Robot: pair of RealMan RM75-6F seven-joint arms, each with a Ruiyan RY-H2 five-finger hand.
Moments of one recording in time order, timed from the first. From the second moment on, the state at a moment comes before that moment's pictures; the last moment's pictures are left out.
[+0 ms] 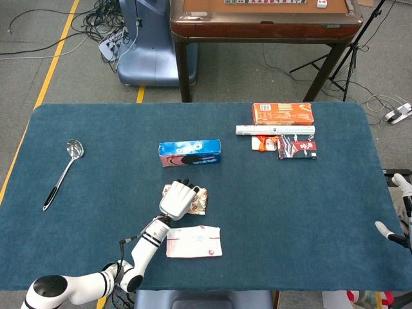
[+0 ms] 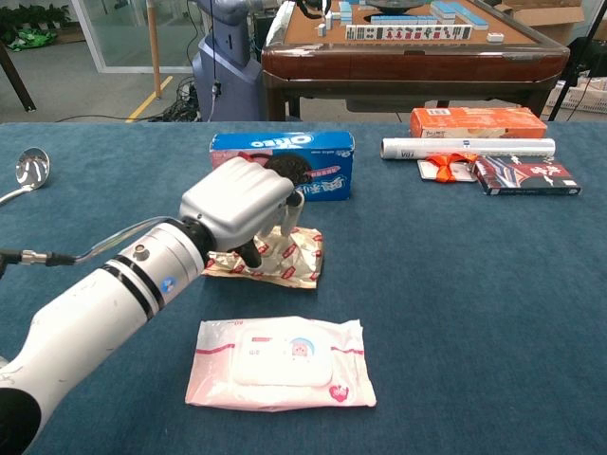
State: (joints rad) left arm -0.77 -2.02 -0.20 -1.04 1.40 1.12 0.61; right arm -0.01 -0.97 0.10 -1.72 -1.47 1.59 0.00
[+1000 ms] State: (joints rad) left arm -0.26 -1.19 0.05 -1.89 1.34 1.53 0.76; right arm 0.05 -1.02 0.07 -1.72 -1.41 1.43 -0.14
